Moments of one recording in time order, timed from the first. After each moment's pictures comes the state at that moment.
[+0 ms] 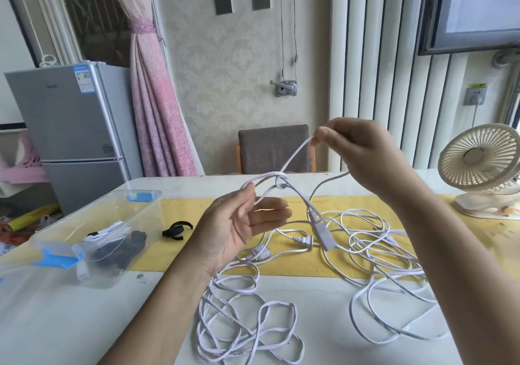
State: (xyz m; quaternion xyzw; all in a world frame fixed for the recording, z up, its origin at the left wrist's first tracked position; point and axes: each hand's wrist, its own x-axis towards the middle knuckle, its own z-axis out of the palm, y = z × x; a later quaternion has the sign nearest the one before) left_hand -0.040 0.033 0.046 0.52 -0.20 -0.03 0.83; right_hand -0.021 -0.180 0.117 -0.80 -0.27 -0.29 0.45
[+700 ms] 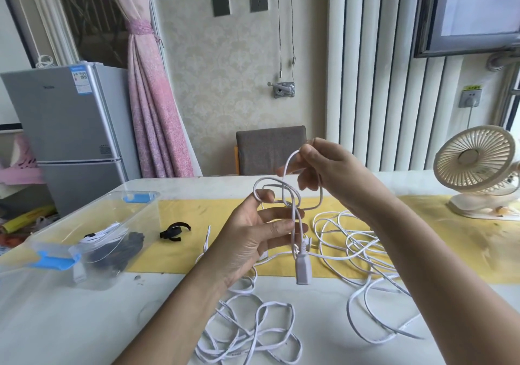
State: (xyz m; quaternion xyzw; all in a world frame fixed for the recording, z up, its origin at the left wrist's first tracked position) left_hand -0.049 0.008 0.037 0.55 -0.21 -0.07 0.80; right_hand -0.012 -0.153 0.097 -0.74 -0.26 -0.10 0.62
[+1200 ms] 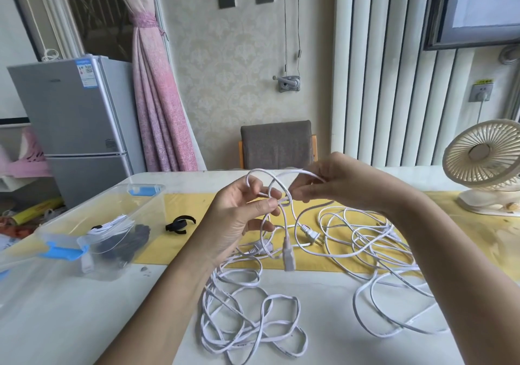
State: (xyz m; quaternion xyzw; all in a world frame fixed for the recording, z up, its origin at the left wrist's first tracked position) left_hand -0.043 0.031 0.047 0.62 -0.22 0.02 0.76; right_hand -0.014 -0.167 0.098 -0.86 -0.34 -0.01 0.38
